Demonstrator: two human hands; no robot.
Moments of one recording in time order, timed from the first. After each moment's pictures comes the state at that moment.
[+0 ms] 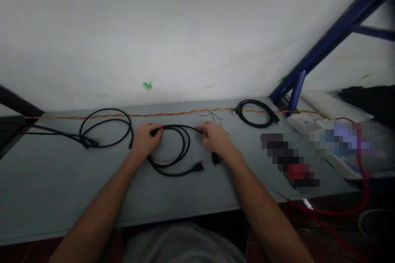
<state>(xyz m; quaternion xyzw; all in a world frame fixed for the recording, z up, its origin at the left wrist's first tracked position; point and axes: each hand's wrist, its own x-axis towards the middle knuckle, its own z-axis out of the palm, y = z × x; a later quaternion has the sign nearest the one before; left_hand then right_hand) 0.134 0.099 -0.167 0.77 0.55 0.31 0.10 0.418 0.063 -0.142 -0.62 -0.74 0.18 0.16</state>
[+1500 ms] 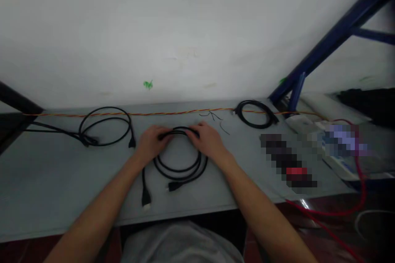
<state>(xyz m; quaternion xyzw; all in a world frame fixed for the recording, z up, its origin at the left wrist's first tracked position) 0.152 0.083 -0.163 0.80 0.51 0.27 0.15 0.391 0.054 -0.146 -0.63 -0.75 0.11 0.18</state>
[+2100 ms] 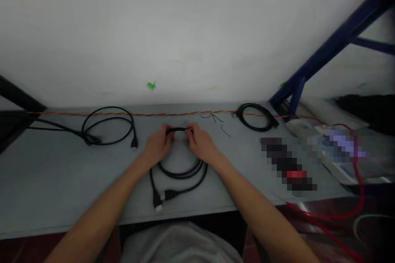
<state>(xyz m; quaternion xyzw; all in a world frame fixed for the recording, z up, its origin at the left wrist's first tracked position) 0.169 0.071 -0.162 0.79 0.53 0.27 0.16 0.367 0.054 -0.160 -0.60 -0.73 0.21 0.25</state>
